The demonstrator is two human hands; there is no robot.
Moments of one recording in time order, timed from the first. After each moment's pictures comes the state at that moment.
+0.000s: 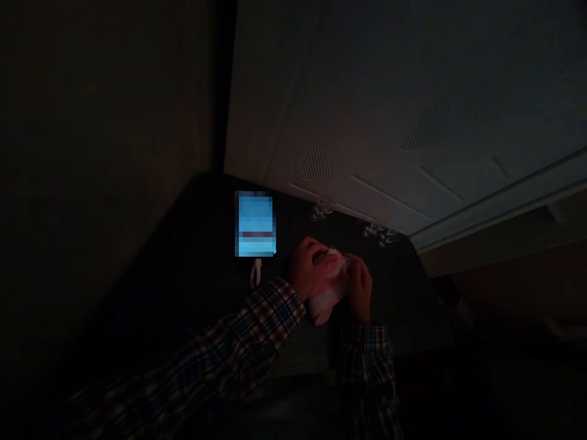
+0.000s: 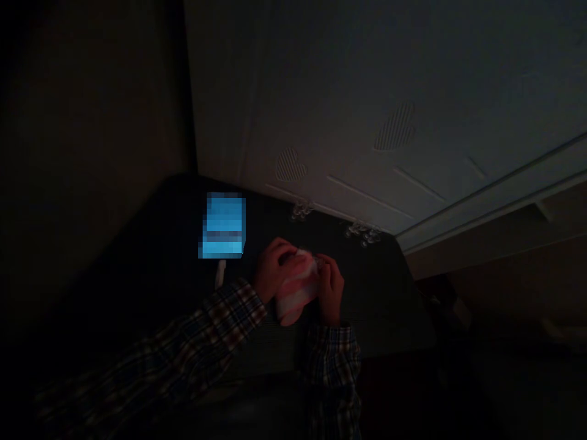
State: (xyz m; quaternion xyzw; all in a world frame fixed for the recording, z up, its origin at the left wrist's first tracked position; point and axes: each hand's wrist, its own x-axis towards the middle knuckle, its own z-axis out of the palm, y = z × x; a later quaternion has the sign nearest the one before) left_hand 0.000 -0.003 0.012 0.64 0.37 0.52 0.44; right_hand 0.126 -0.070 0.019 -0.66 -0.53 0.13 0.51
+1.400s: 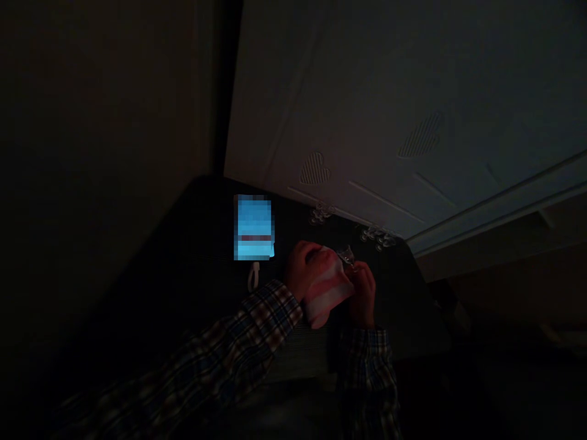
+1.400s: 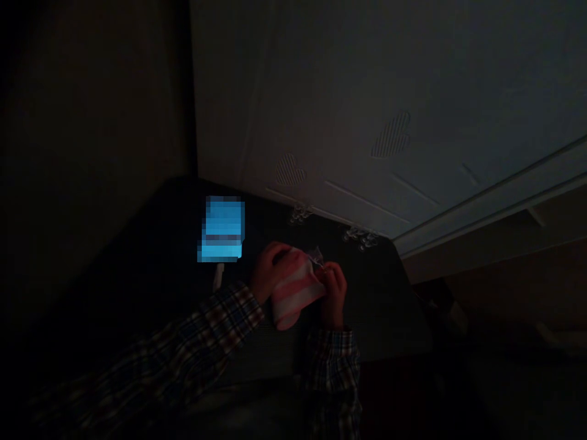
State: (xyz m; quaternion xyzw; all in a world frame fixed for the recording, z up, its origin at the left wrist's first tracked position) left_hand 0.000 0.000 0.007 0.56 0.38 0.54 0.51; right_hand 0.130 -0.071 0.020 -0.56 -0.44 0.29 0.63
